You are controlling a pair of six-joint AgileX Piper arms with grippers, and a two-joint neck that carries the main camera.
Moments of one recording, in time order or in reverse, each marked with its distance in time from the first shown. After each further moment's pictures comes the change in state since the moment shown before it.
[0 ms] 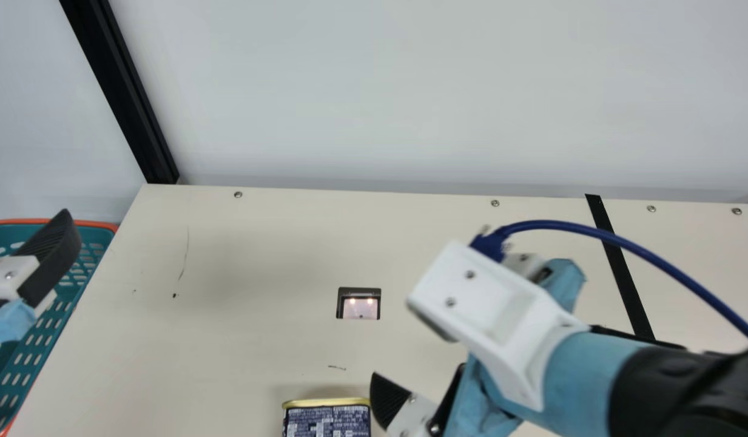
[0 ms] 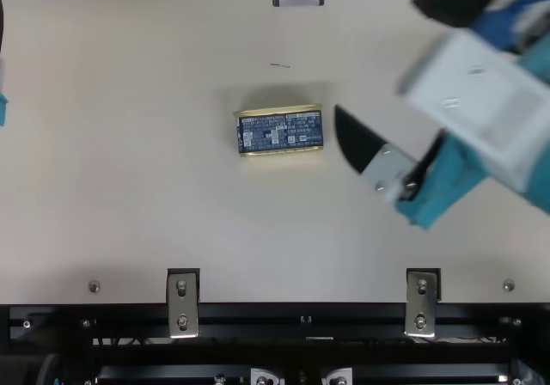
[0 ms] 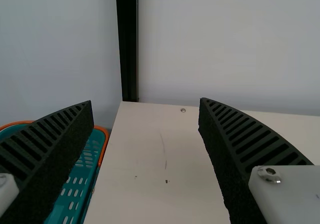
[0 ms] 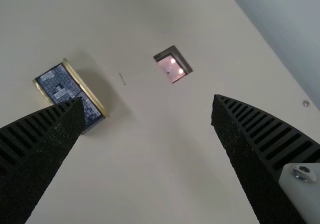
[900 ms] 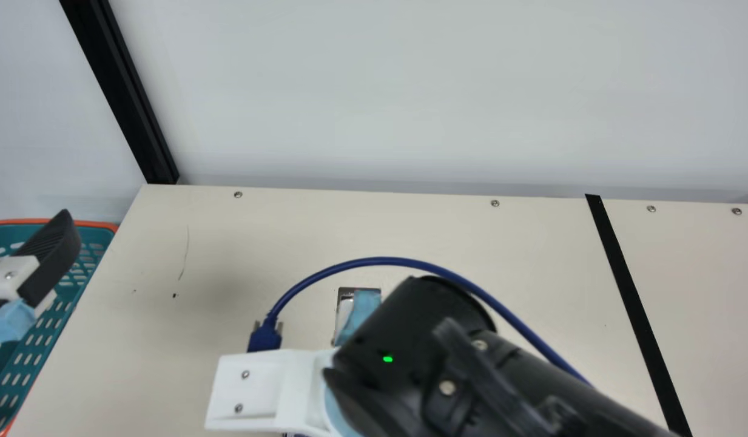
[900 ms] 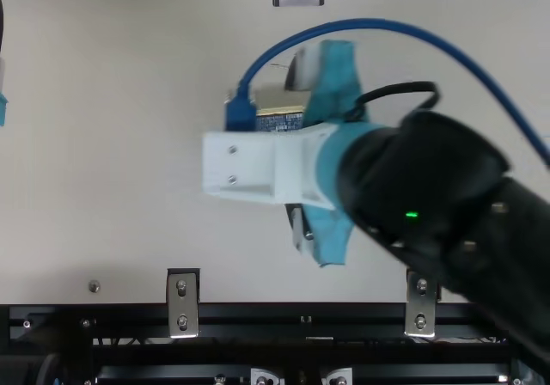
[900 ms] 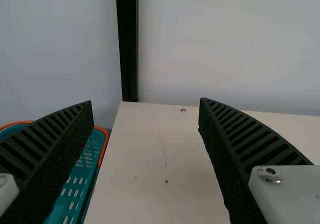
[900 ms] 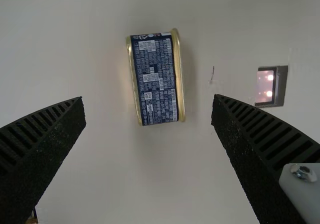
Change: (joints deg) left arm 0.0 0.0 0.0 0.0 0.0 0.0; right arm 16.6 22.6 -20.9 -5.6 22.9 -10.6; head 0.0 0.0
